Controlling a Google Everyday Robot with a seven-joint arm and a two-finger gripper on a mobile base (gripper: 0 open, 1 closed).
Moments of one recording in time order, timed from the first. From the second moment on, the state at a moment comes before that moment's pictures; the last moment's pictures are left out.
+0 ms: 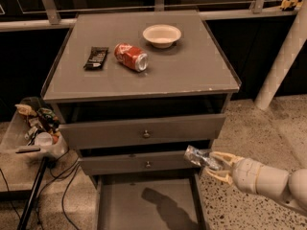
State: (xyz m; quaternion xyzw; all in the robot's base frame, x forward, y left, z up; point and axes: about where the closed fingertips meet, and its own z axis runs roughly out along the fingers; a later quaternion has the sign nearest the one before) arm 0.468 -0.217 0.613 -0.52 0.69 0.08 0.49
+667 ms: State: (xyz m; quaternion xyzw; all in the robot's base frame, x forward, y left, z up) arm 0.450 -0.223 0.755 -0.57 0.62 0.04 0.55
